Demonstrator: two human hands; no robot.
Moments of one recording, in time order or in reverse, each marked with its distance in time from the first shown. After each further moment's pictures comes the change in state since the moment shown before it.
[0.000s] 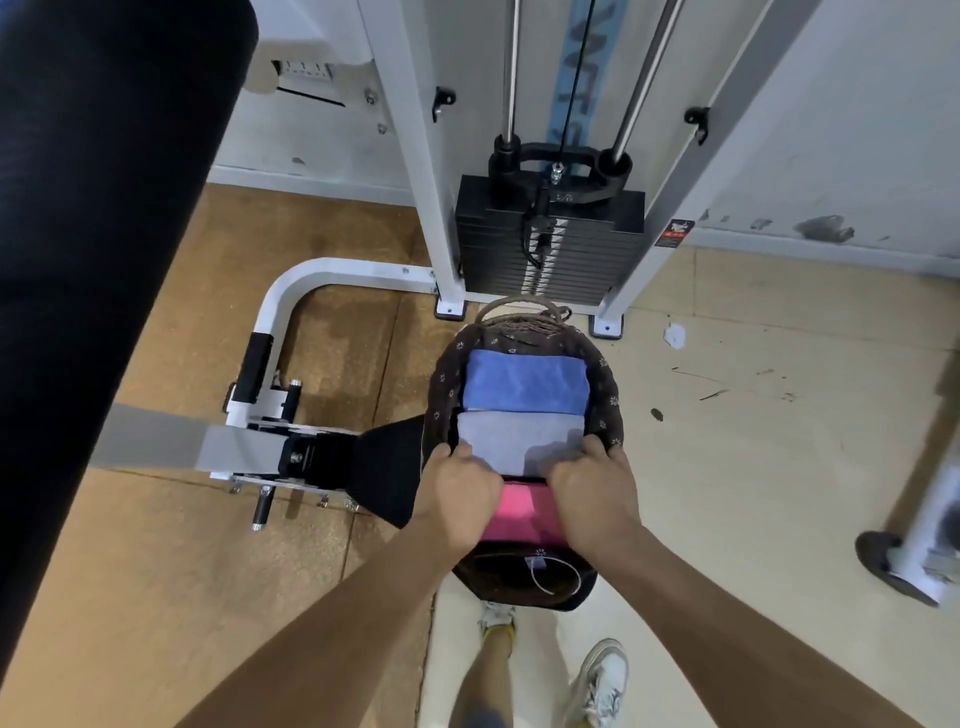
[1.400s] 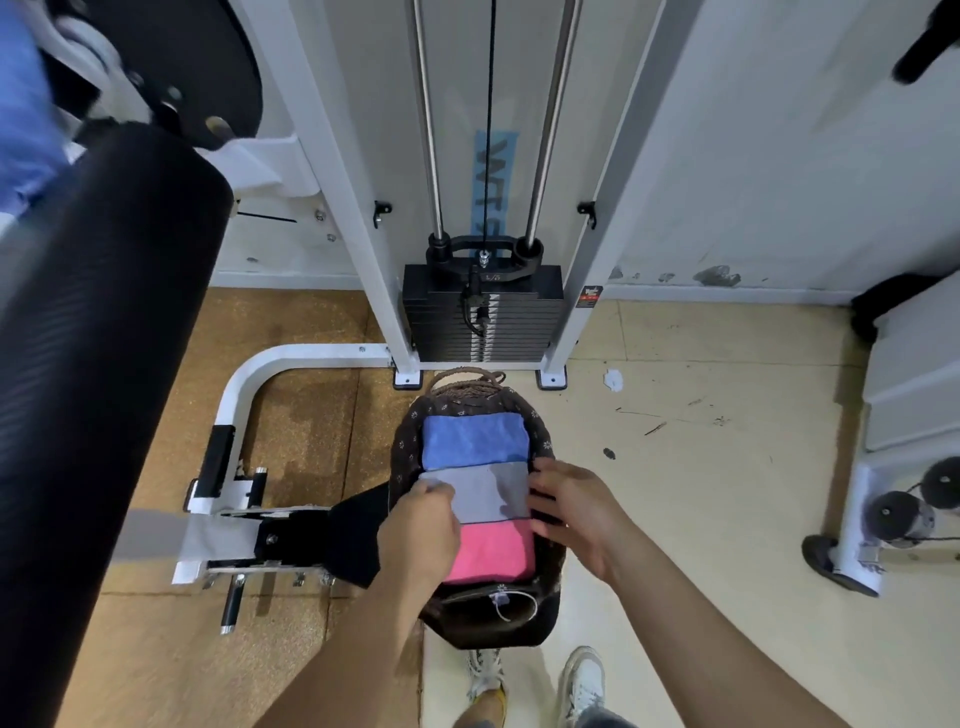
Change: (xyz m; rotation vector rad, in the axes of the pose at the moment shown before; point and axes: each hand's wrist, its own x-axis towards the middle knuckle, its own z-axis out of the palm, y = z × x) left_hand -0.020 -0.004 -0.028 -0.581 0.296 -0.244; right_hand -0.045 0.027 -0.055 1.895 -0.056 0.528
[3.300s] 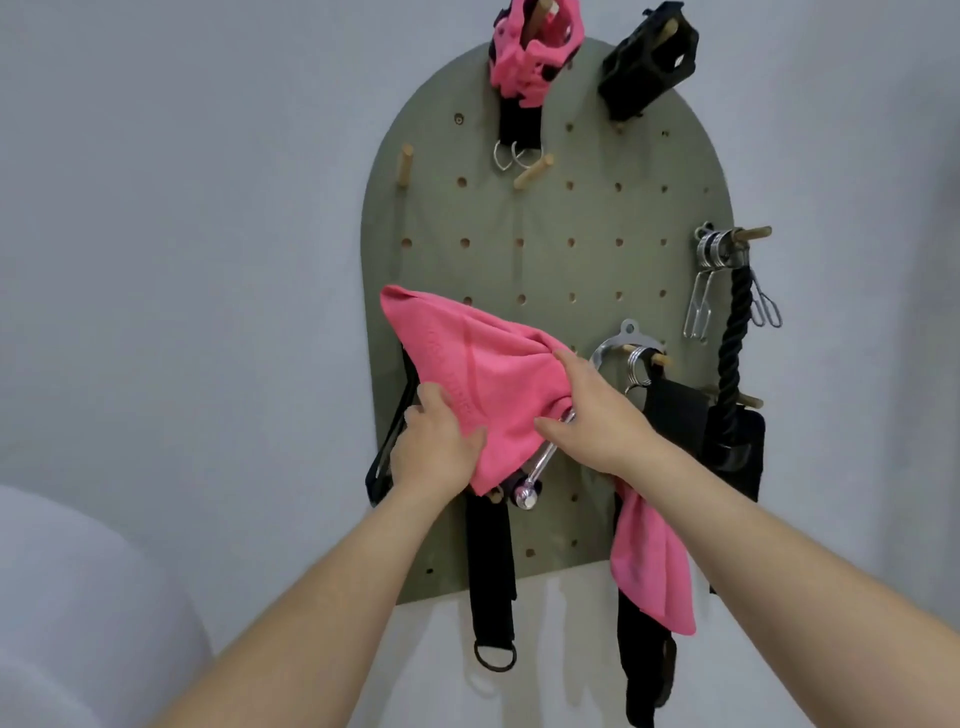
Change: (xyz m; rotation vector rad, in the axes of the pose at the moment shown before) left_hand 0.372 0.728 -0.532 -0.403 0.831 0.637; right_hand -0.073 -0.798 -0.423 -0.847 0.825 -1.479
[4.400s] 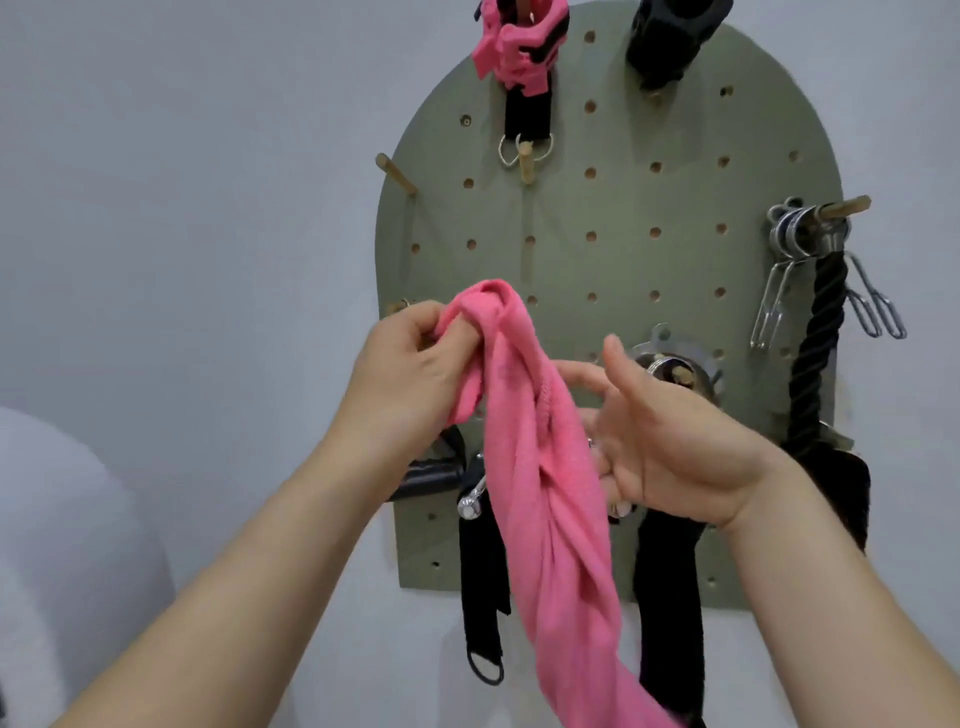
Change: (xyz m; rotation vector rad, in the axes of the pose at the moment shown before) left_hand -0.060 0.168 -0.026 -0.441 0.278 0.065; right_hand -0.015 0.084 -0.096 1.360 -0.975 -0.106
